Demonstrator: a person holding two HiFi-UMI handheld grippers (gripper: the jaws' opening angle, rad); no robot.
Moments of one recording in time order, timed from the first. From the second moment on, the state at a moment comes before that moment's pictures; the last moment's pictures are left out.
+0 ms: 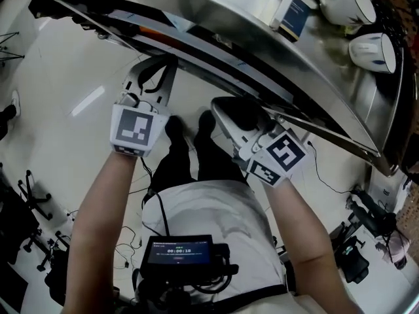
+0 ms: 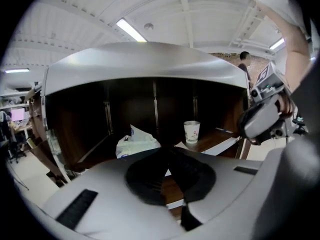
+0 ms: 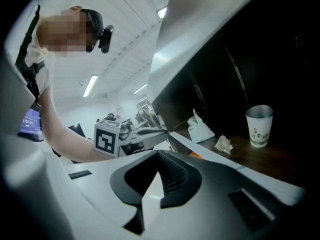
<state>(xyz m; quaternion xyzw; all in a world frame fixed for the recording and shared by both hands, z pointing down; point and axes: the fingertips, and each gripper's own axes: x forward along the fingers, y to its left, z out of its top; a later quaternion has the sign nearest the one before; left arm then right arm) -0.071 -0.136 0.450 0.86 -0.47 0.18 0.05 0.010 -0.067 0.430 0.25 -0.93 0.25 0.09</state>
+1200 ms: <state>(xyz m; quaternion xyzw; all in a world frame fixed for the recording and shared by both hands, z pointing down) -0.047 -0.021 0.260 0.92 -0.37 0.06 0.09 0.004 -0.051 0.271 0.21 -0.97 0.14 0.00</state>
